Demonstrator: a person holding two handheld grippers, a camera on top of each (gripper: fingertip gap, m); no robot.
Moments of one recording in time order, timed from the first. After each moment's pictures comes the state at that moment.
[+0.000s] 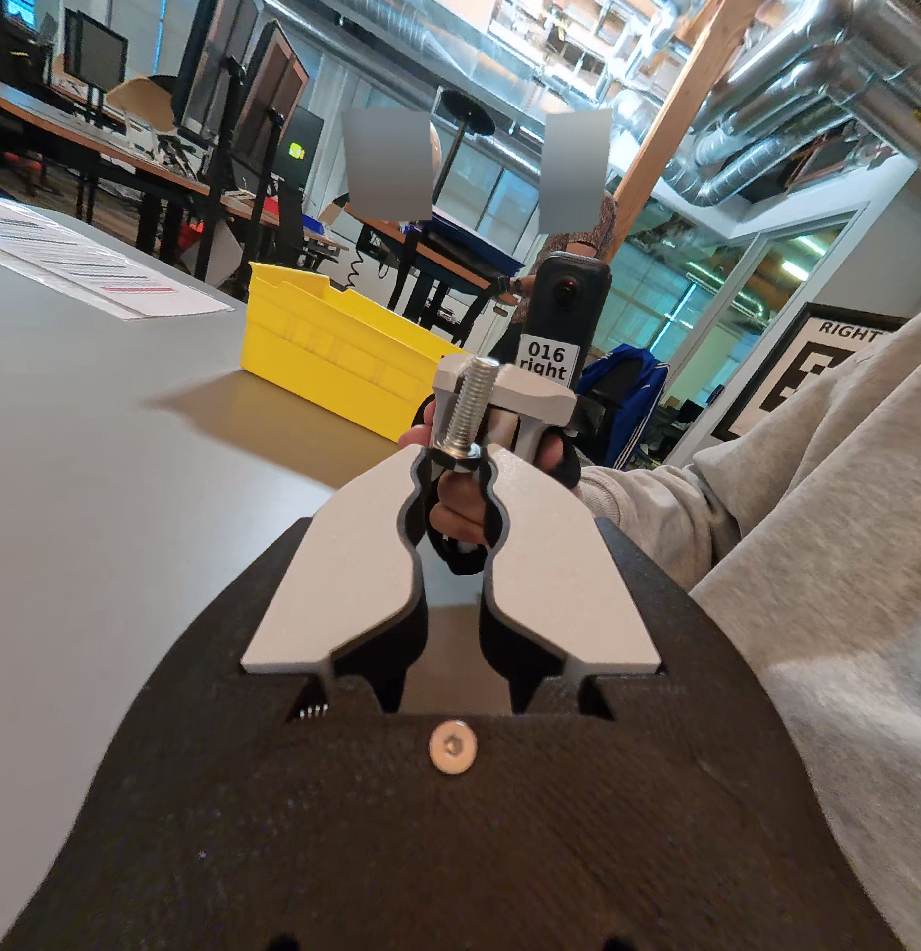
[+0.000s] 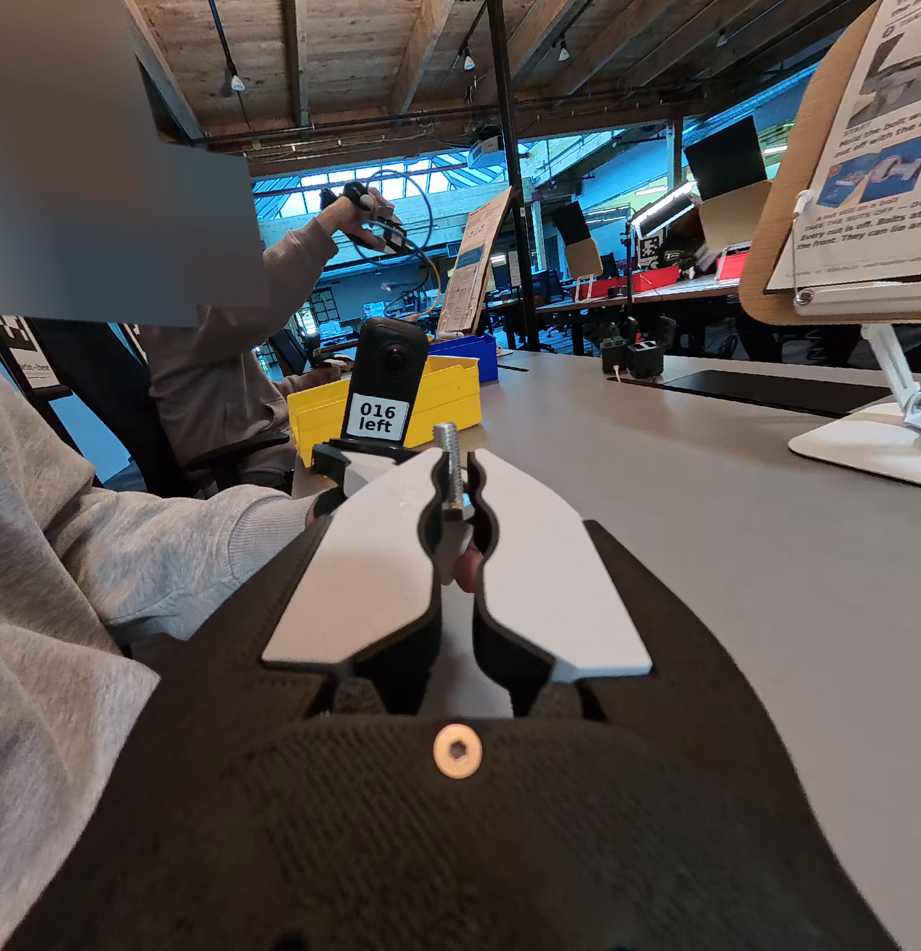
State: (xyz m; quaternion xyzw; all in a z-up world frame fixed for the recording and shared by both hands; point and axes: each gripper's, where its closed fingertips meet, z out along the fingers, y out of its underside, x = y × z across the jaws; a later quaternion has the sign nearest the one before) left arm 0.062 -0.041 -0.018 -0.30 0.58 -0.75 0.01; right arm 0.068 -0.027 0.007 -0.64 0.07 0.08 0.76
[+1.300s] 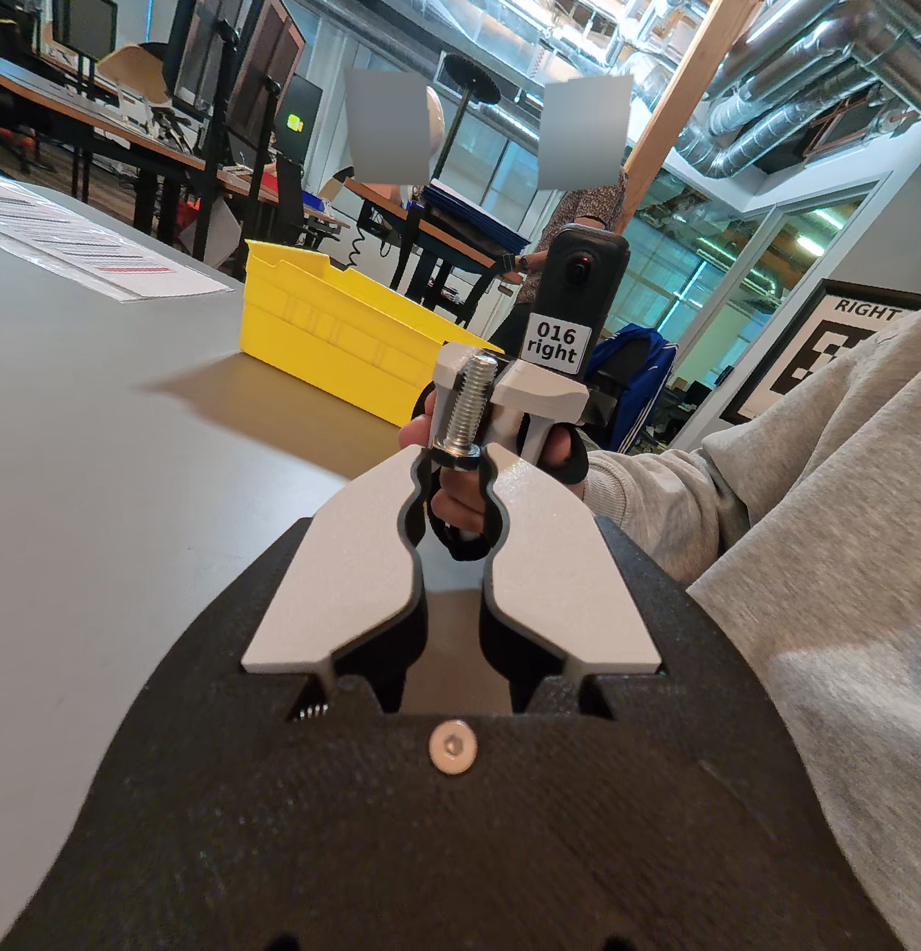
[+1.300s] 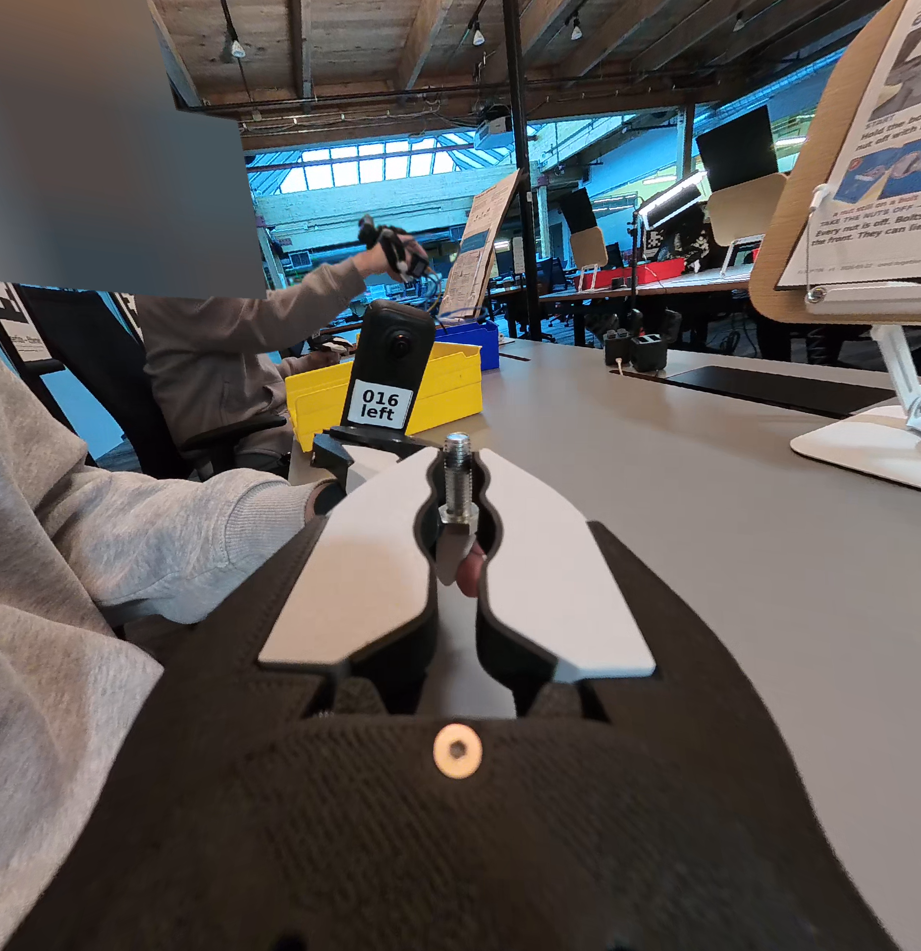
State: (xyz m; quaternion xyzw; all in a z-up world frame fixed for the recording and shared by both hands) left arm 0.061 -0.045 -0.024 -0.30 0.60 -0.74 0.00; right arm 0.064 -0.025 0.003 -0.66 0.05 0.07 0.75
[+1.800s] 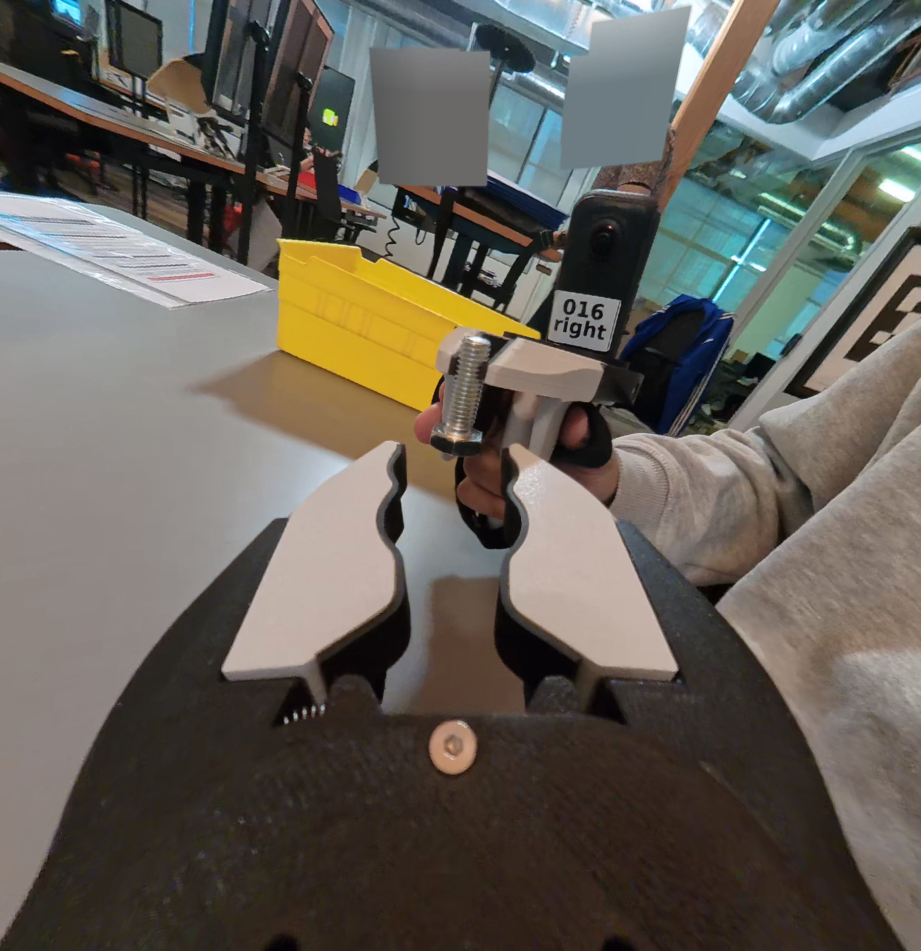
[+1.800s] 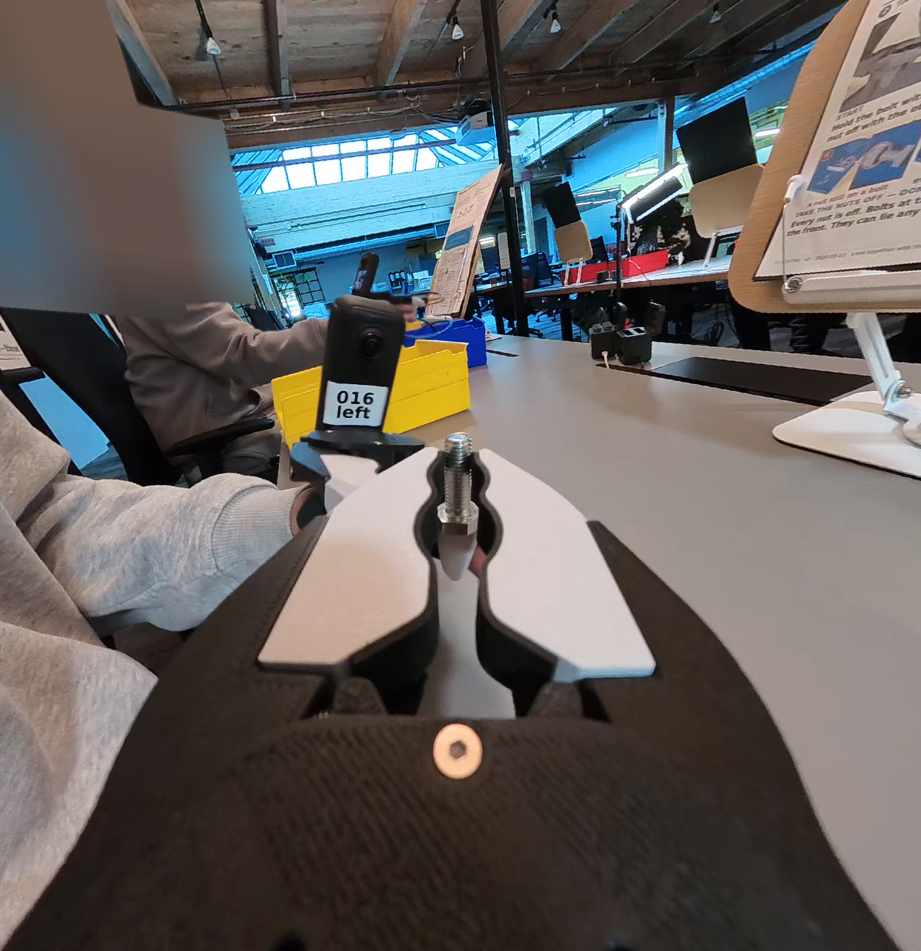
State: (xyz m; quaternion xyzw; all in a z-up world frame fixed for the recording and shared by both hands) left arm 0.066 -0.046 -0.032 -0.31 0.62 -0.72 0.05; right arm 0.071 -0.027 0.001 -0.66 0.07 0.07 0.75
